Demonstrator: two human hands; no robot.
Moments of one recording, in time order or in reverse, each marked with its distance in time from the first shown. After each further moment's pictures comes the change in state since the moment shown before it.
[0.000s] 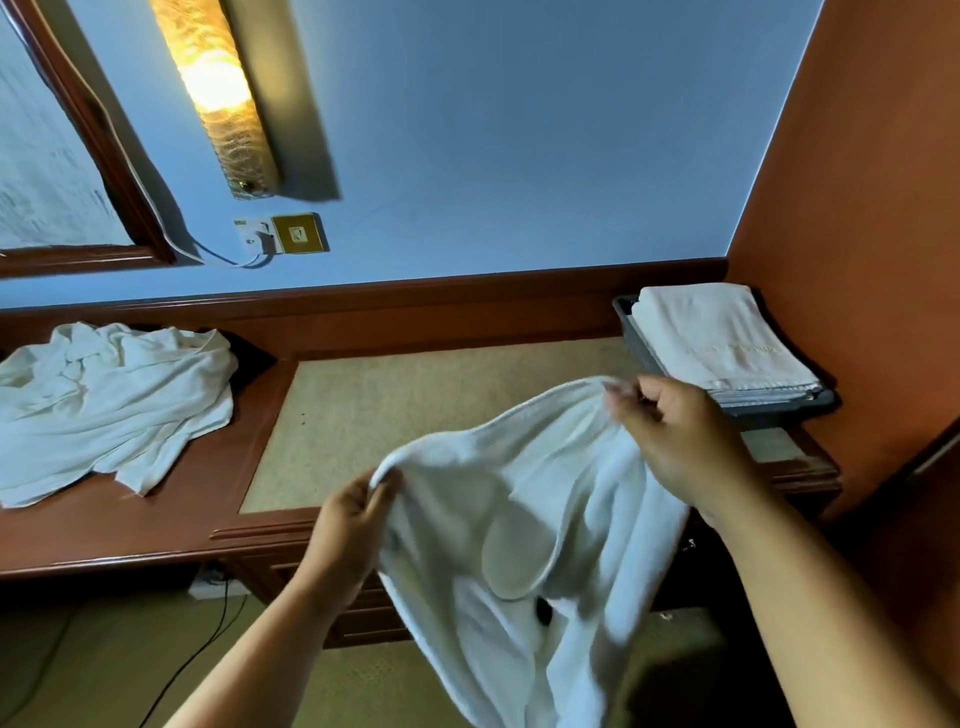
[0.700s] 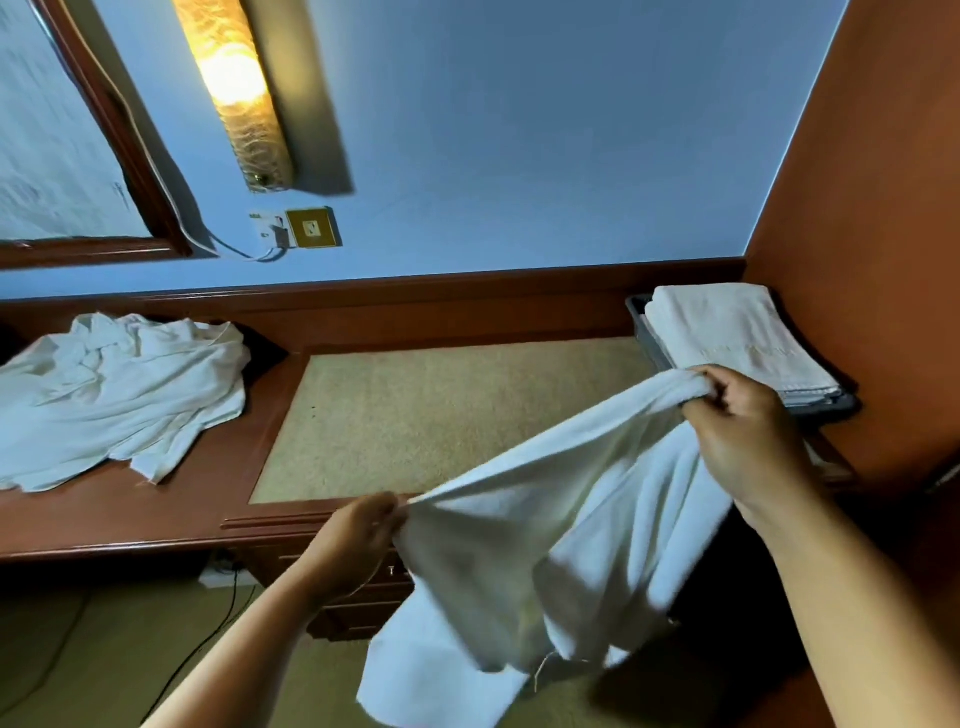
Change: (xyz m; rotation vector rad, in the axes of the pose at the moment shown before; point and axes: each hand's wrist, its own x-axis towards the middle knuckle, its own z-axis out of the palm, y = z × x) left_hand 0.013 -0.030 -0.020 0.675 -0.241 0.161; right_hand 0.002 0.020 -0.020 0.075 0.147 0.059
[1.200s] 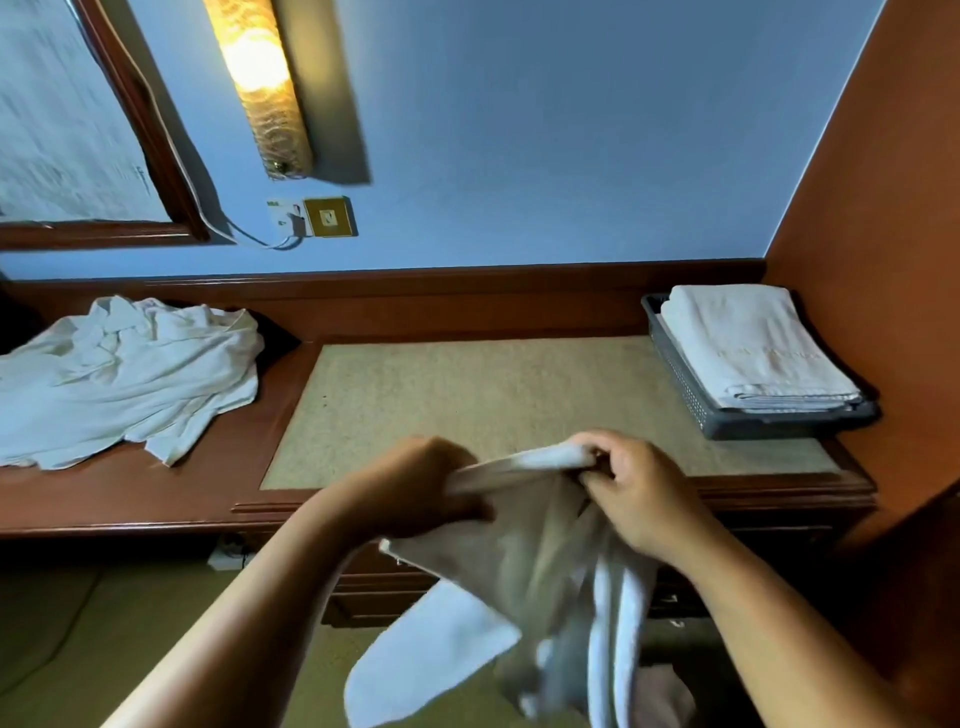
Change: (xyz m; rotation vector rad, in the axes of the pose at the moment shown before) left_hand 0.005 0.106 -0.050 0.228 -0.237 0.284; right_hand -0.036 -0.001 0.065 -0.147 -0.437 -0.142
